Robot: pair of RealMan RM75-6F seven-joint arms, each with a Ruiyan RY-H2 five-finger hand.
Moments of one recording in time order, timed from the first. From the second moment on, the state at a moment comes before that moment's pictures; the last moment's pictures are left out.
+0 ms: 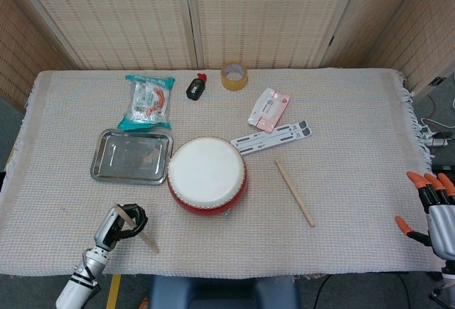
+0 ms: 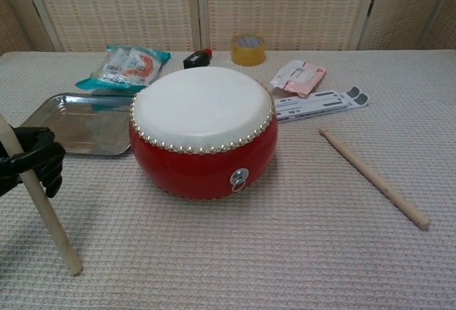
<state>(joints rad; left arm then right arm) -0.31 -1.51 0.01 -1.50 1.53 1.26 -1.06 0.01 -1.07 0.05 -1.60 -1.54 1.56 0.09</state>
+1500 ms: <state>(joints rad) -0.33 -1.52 0.18 -1.50 1.68 1.21 -1.11 0.00 -1.07 0.05 -1.60 -1.57 1.59 0.08</state>
